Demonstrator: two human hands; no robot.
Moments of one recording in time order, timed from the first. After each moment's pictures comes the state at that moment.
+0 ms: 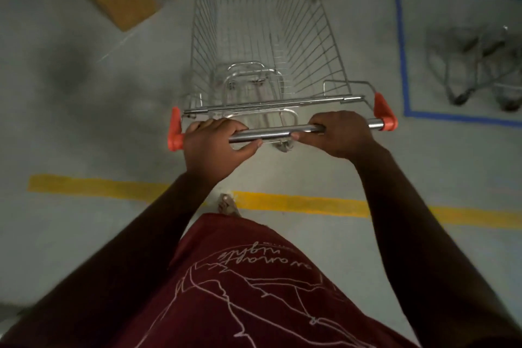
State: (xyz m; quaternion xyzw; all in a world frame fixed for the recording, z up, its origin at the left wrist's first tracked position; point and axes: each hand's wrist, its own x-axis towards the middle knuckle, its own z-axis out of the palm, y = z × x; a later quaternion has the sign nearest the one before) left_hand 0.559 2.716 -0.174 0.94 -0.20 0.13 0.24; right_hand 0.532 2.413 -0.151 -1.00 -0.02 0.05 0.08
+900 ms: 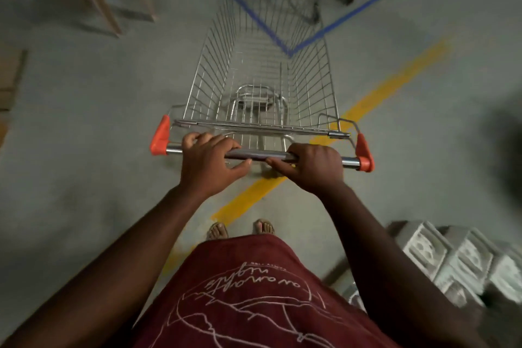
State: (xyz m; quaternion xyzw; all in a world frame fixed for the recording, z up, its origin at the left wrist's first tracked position) left_hand 0.501 2.601 -0.169 0.81 -0.55 -0.03 0.19; right_hand 0.287 2.459 -0.156 -0.92 0.38 -0.06 0.05
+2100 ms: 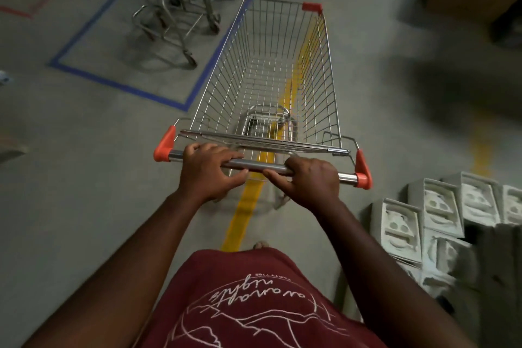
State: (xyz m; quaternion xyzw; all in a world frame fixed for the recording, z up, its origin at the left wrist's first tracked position) left_hand 0.346 2.185 -0.165 0.61 -0.77 -0.10 0.15; right_hand 0.086 2.198 -0.162 -0.78 0.62 -0.13 0.00
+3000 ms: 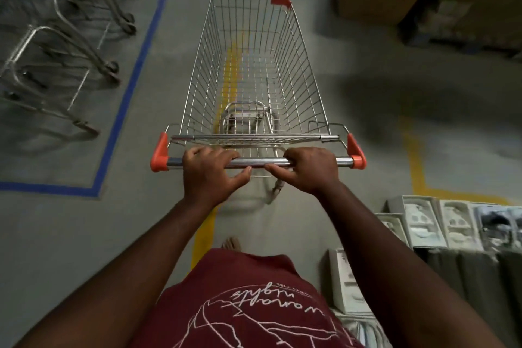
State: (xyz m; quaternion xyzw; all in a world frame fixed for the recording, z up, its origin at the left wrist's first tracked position) left_hand 0.044 1.748 -0.180 0.53 -0.82 -0.03 0.22; right_hand -0.212 1.786 -0.154 -0.72 0.69 -0.07 0.01
